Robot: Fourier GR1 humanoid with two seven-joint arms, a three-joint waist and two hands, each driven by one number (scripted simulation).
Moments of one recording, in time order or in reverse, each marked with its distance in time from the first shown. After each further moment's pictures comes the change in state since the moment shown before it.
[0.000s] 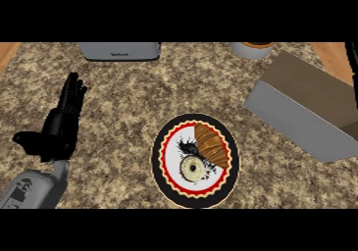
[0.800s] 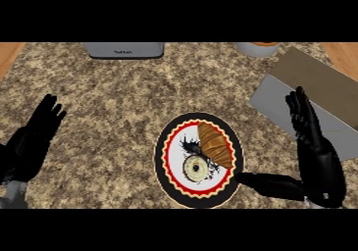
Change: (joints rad) left arm 0.184 0.123 0.124 -0.070 0.210 -0.208 0.178; right arm 0.336 0.157 0.347 -0.251 0.476 -0.373 -0.030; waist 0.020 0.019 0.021
